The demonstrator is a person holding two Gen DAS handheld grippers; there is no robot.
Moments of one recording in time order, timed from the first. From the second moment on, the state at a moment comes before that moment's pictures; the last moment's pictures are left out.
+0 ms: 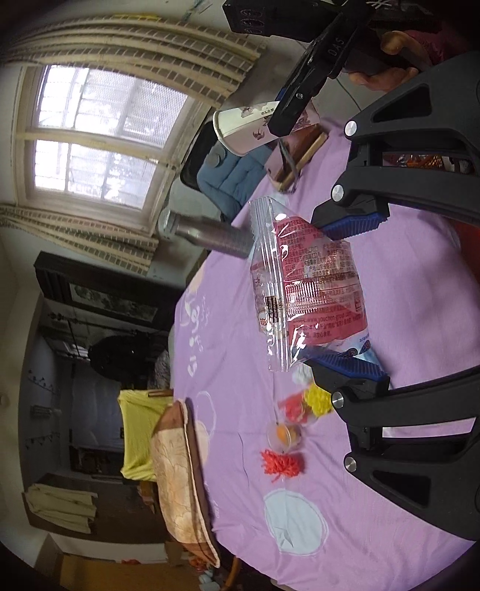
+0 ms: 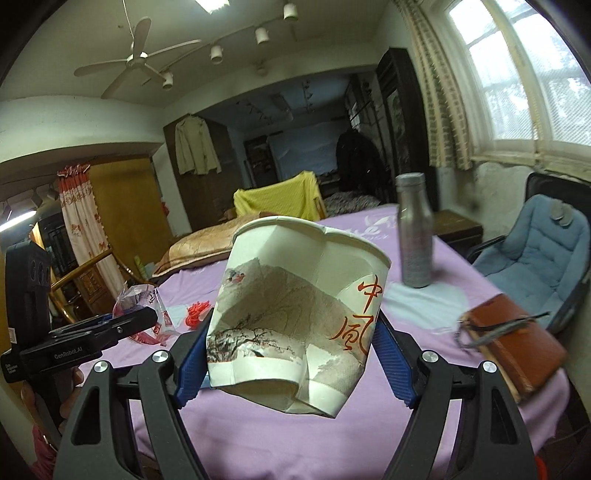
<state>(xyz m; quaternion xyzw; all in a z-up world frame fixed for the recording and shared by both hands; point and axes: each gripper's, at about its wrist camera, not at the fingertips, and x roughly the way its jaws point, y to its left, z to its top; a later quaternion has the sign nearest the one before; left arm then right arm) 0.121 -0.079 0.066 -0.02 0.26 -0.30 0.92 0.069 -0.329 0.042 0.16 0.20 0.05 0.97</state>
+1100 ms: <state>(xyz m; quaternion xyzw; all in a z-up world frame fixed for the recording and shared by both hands) 0.032 -0.316 0.012 0.12 0.32 -0.49 0.80 -0.103 -0.505 -0.093 0.25 0.25 -0.19 0.92</state>
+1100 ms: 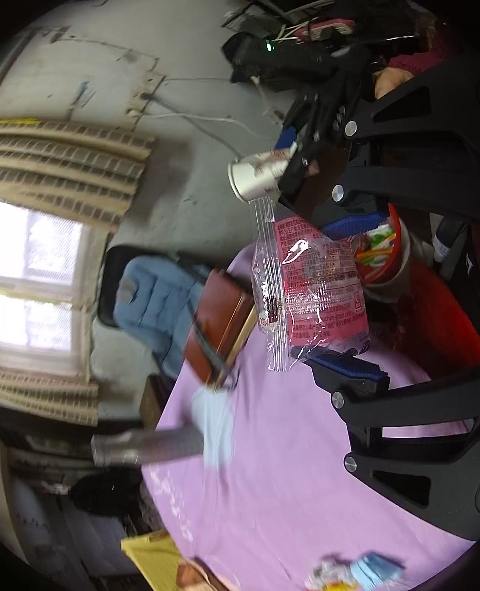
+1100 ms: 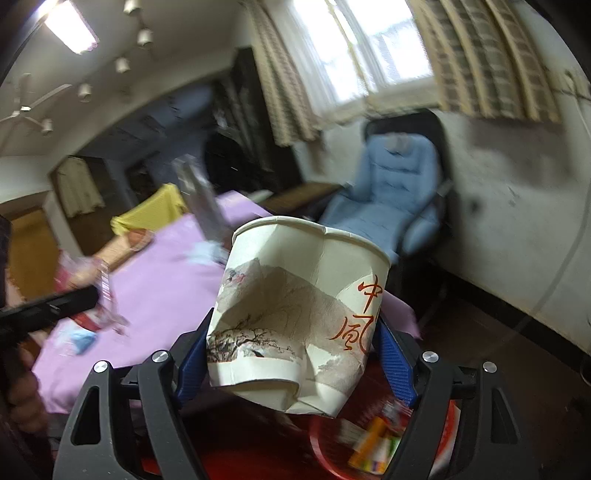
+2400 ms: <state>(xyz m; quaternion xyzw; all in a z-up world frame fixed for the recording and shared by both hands) 0.003 -0.438 -0.063 0.22 0.35 -0.51 0.75 -0.172 -0.586 -0.178 0.39 0.26 -0.25 0.85</state>
